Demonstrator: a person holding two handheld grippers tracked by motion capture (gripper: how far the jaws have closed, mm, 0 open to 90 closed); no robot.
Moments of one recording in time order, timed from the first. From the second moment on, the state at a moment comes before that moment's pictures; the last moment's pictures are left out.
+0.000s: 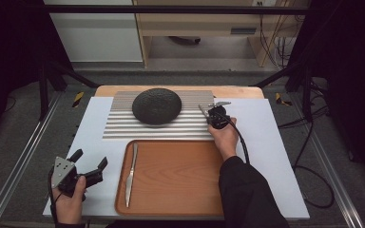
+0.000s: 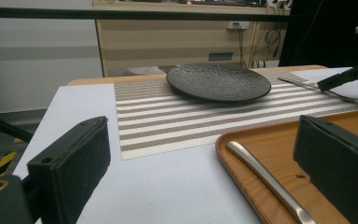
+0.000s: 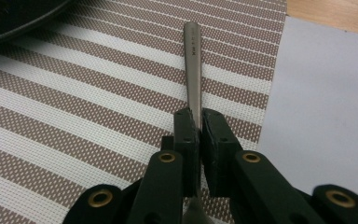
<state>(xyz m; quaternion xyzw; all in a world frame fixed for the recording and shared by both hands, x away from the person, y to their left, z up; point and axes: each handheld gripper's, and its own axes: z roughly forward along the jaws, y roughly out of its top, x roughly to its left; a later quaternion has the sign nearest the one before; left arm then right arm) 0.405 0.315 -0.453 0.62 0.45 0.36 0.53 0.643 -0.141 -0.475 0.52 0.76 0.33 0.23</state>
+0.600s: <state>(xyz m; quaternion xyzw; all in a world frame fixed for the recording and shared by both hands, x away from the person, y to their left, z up) 0.405 0.314 -0.453 0.63 0.45 0.36 0.53 0.620 -0.145 -0.455 0.49 0.75 0.37 0.24</state>
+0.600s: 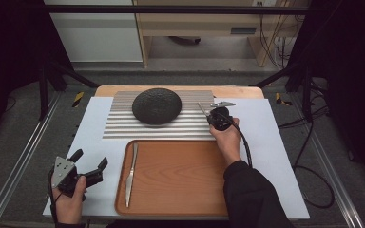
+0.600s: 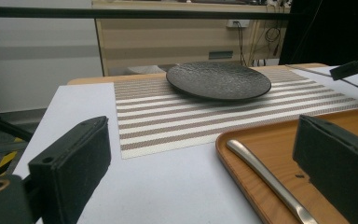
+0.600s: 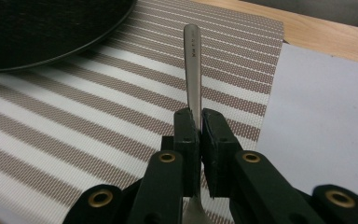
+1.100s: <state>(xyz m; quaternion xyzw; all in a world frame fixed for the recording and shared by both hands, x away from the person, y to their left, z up) 0.401 0.250 -0.425 0.69 0.38 0.31 0.54 0.522 -0.151 -0.443 0.42 0.76 0.43 0.24</state>
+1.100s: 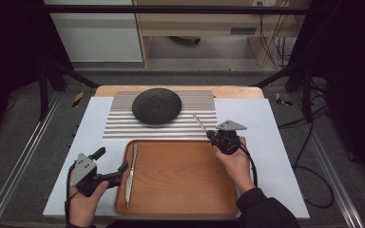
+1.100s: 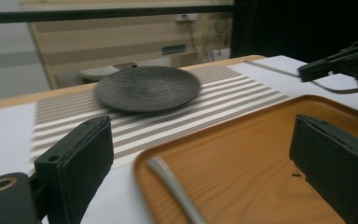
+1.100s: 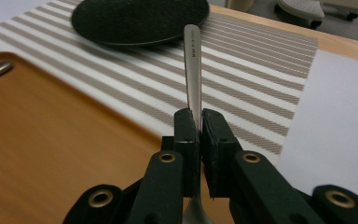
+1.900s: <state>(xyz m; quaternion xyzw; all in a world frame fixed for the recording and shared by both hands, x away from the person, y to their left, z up) 0.431 0.173 -0.418 0.74 0.31 0.25 0.54 0.442 -0.103 -0.449 0.33 0.76 0.51 0.24</state>
